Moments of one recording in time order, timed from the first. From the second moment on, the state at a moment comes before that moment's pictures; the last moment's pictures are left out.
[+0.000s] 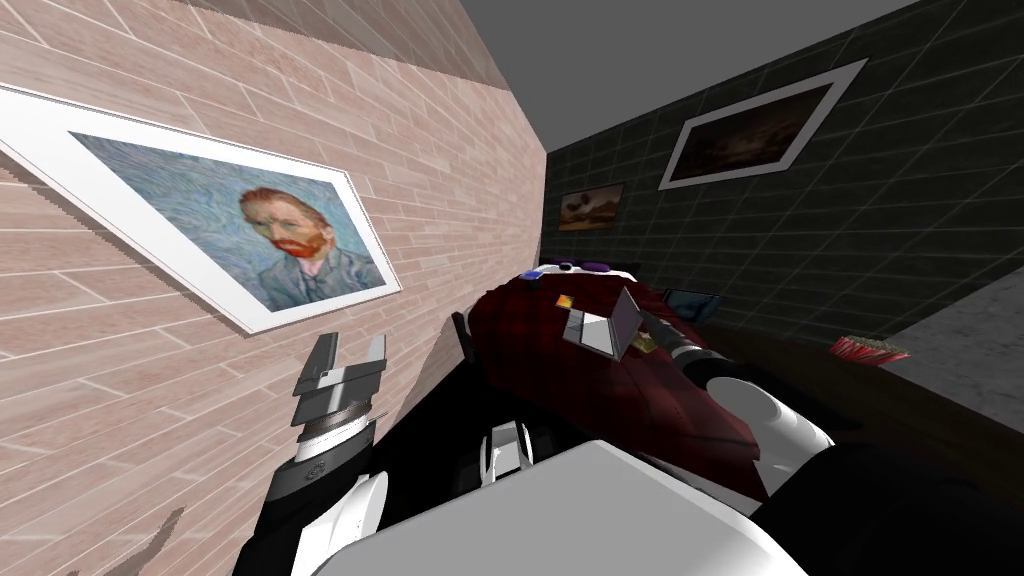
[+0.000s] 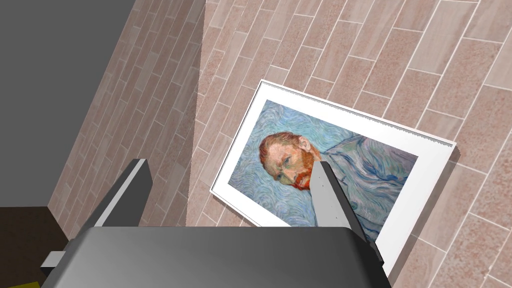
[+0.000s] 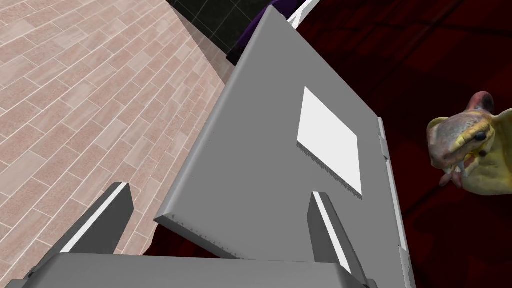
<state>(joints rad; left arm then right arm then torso) 0.54 0.00 0.02 -2.34 -0.08 -0.48 0.15 0.38 -0.26 -0.90 -2.06 -1.12 0.55 -1.90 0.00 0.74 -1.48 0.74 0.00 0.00</state>
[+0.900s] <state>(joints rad) 0.54 0.00 0.02 -2.34 -0.08 -0.48 0.15 0.44 -0.39 -0.93 -2.05 -0.97 0.62 -1.78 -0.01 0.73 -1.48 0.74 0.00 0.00</state>
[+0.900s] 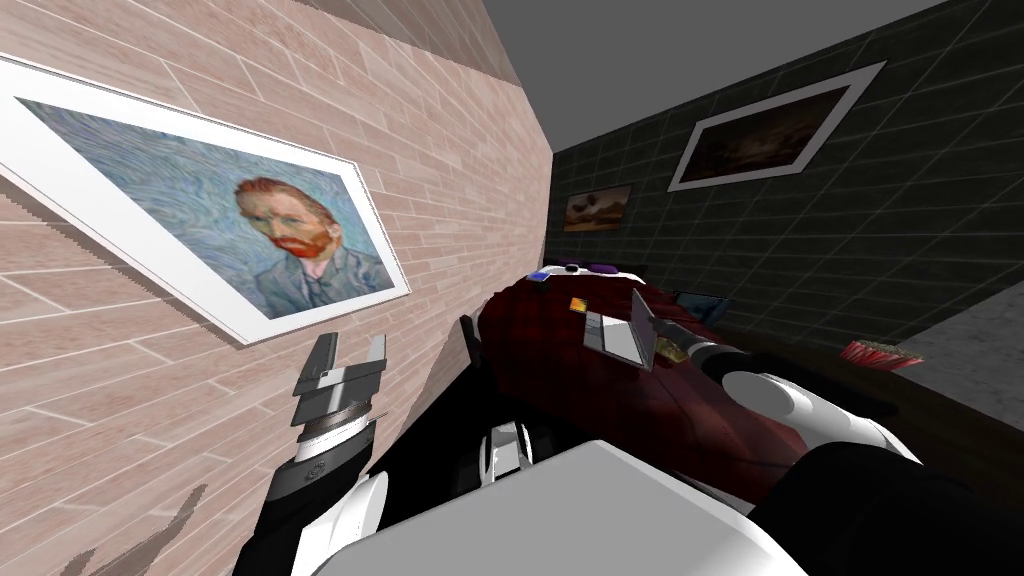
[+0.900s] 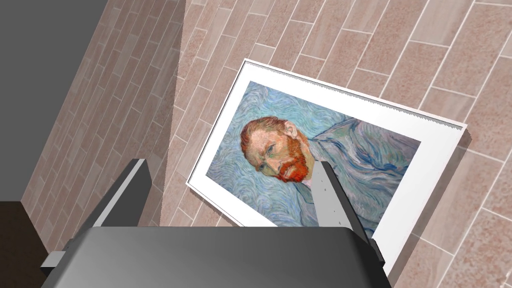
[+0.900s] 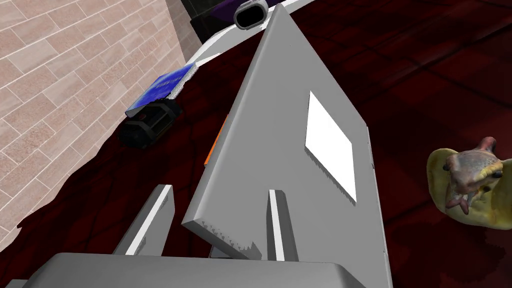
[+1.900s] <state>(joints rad) 0.54 0.00 0.02 -2.34 -0.08 -0.48 0.15 0.44 -0.46 -0.86 -1.92 -0.83 0.62 -1.57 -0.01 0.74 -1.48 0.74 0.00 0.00</state>
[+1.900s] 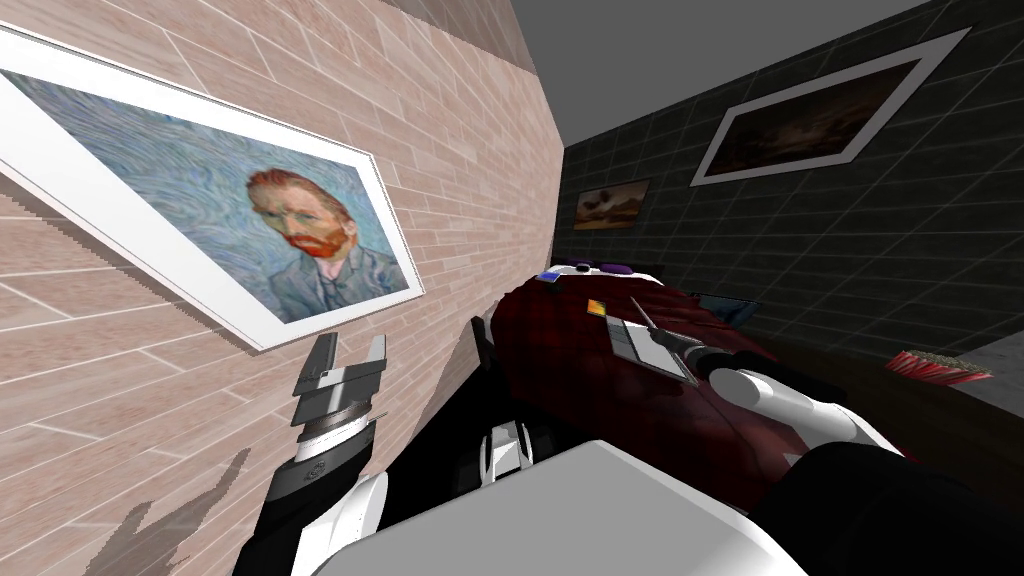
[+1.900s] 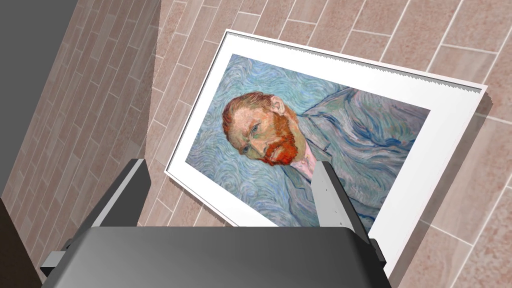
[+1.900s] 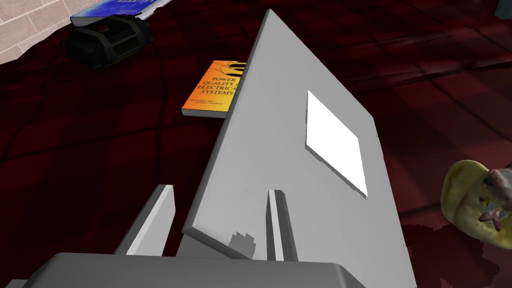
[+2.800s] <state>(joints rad) 0.54 0.00 0.02 -2.34 -0.08 -0.48 0.15 0.40 -0.49 -0.82 -1.80 -0.70 0.56 -1.41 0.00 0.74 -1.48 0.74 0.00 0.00</state>
